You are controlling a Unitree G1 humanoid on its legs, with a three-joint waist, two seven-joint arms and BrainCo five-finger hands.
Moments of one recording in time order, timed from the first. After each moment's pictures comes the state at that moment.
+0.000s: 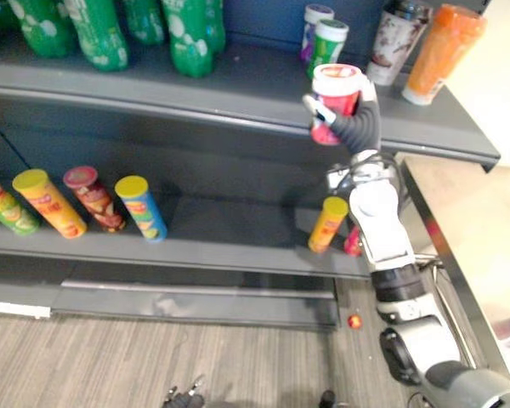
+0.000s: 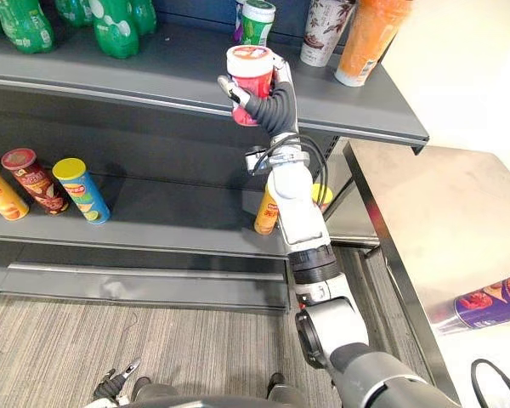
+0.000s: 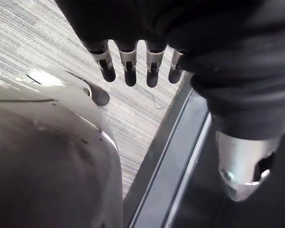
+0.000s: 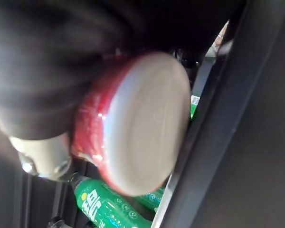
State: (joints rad) left arm 0.15 0.09 0.32 1.00 -0.16 -0.09 0.08; right arm -0.77 -0.02 0.05 0.15 -0.22 -0.07 -0.17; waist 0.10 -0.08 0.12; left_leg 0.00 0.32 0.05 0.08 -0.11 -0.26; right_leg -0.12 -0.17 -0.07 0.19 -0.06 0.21
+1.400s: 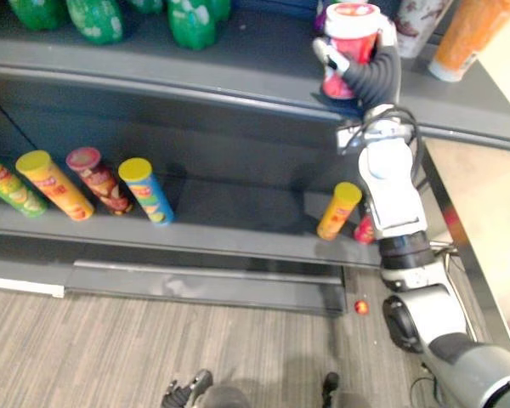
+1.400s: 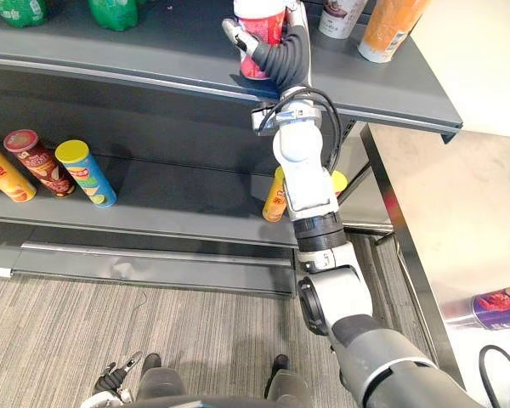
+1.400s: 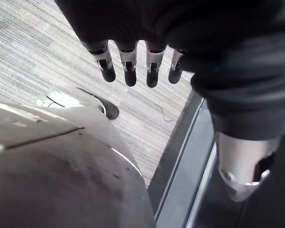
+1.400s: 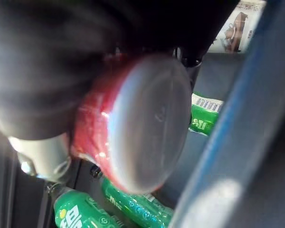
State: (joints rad) left arm 0.13 0.09 0.32 1.00 -0.15 -0.08 0.11; right arm -0.97 -0.07 0.01 0.25 -0.24 -0.04 -0.21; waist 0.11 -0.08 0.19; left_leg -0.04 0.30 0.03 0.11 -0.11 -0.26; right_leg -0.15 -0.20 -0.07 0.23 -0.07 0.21
